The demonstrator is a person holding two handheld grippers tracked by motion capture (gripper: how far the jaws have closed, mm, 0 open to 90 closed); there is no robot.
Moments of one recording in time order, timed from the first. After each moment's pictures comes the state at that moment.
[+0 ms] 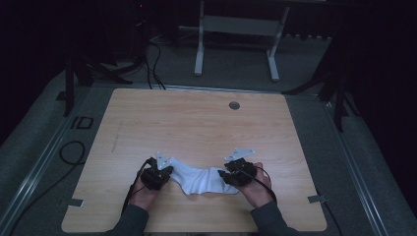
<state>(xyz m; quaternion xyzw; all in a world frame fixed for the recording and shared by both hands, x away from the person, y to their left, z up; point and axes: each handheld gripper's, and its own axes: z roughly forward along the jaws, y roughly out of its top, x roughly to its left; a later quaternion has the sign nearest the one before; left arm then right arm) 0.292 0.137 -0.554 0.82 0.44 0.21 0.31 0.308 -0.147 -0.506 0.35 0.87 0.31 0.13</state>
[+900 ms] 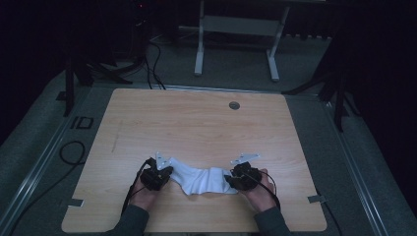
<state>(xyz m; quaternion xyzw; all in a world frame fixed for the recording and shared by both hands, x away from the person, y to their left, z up) 0.291 0.138 -0.554 0.82 0.44 0.21 0.31 0.306 -0.165 -0.527 0.39 0.87 0.29 0.12</state>
